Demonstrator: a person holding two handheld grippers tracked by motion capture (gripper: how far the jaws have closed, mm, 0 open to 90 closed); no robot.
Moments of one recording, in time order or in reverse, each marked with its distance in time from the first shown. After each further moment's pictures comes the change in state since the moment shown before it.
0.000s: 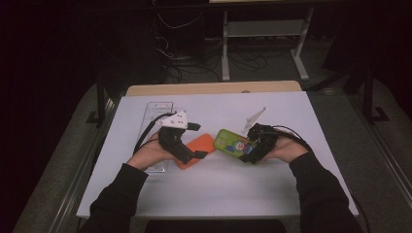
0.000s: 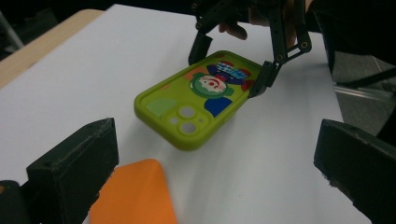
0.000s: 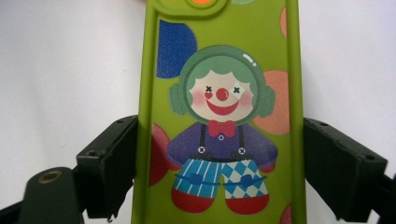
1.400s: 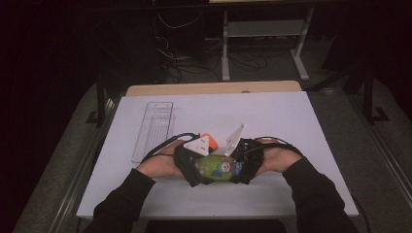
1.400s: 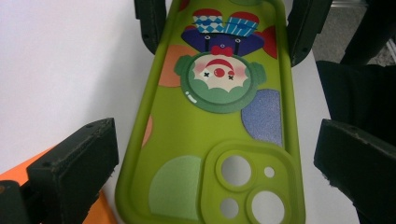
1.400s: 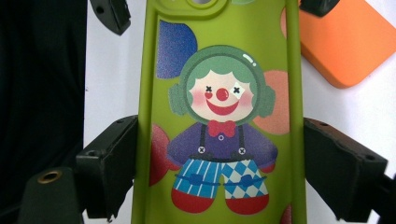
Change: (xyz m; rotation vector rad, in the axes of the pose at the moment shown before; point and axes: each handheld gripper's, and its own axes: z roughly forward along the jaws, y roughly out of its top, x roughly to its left) left arm -0.035 -0.010 0.043 0.254 -0.144 0.162; right arm 0.059 0.028 0.002 0.049 0.143 -0.306
